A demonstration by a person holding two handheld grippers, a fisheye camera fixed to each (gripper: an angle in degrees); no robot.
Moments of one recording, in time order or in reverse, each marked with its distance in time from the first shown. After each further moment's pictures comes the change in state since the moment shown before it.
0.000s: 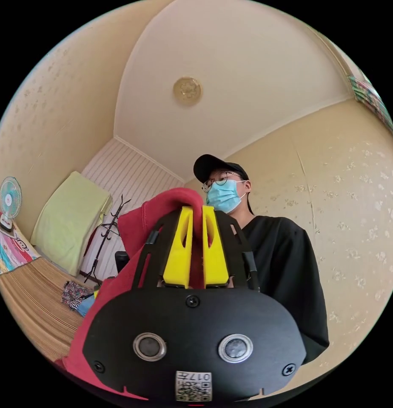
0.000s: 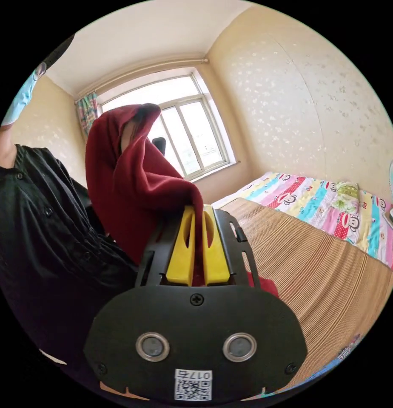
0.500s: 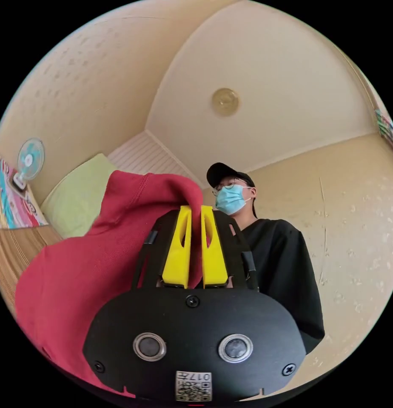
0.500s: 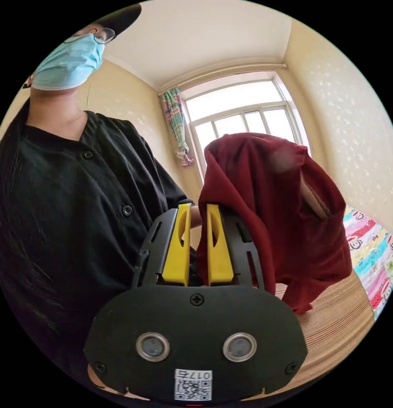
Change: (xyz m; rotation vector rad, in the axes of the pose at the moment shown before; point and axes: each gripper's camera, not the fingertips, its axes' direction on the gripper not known) left arm -0.092 -0.027 -0.038 0.007 -0.080 -0.129; right arm 0.029 -0.055 -0.079 -0.053 -0.594 -0.237
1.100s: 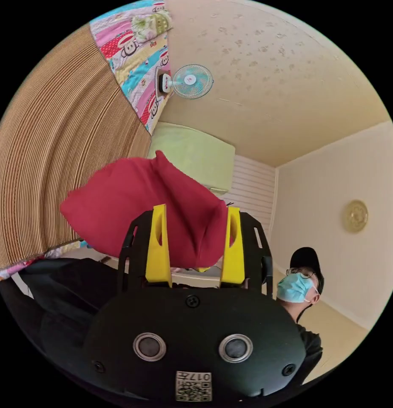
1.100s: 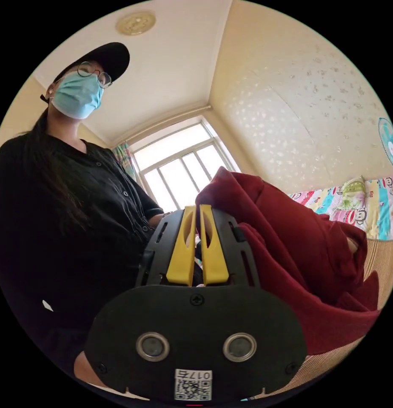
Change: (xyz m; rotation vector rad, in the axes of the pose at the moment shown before) left arm -0.318 0.066 0.118 0.180 -0.440 -1.108; right arm 0.107 0.065 -0.253 0.141 0.110 0.191
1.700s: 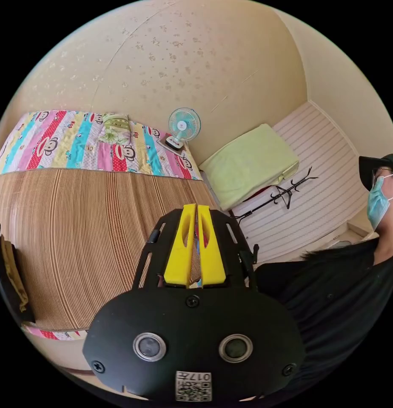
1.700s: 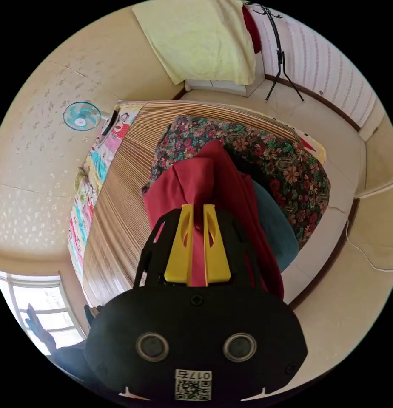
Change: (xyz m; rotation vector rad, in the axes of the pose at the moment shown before) left arm 0.128 0.098 0.020 0.227 -0.739 0.636; right arm 0.173 0.159 -0.338 0.421 1.231 1.078
